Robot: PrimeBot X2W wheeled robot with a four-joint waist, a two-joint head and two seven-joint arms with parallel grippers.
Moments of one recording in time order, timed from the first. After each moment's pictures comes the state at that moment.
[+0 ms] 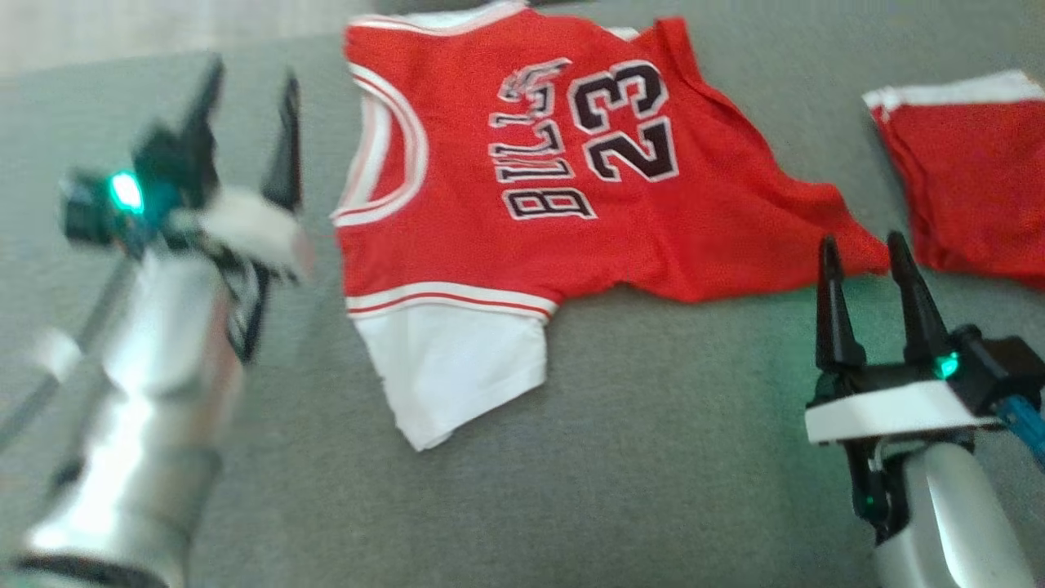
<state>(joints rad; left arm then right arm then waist) -0.88 0.22 -0.43 0.89 -0.32 -0.03 -0.25 -0.18 -0.05 0.00 0.22 0.17 0.13 -0.25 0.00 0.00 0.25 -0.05</state>
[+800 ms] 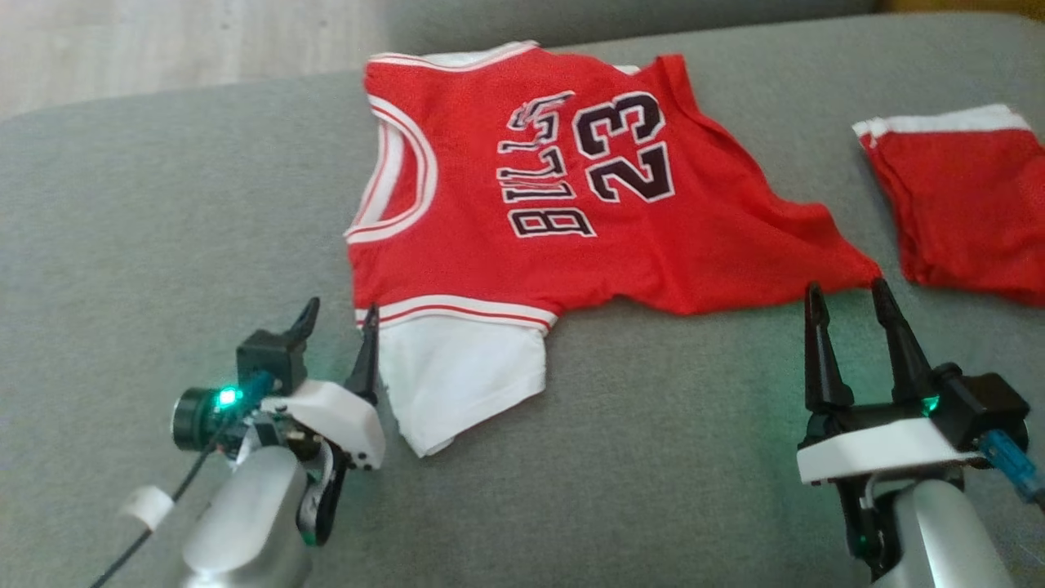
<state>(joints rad) -0.41 0.17 -0.44 0.62 -0.41 0.07 -0.09 -0.09 -0.04 0.01 0.23 0.16 0.13 -0.25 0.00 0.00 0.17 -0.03</state>
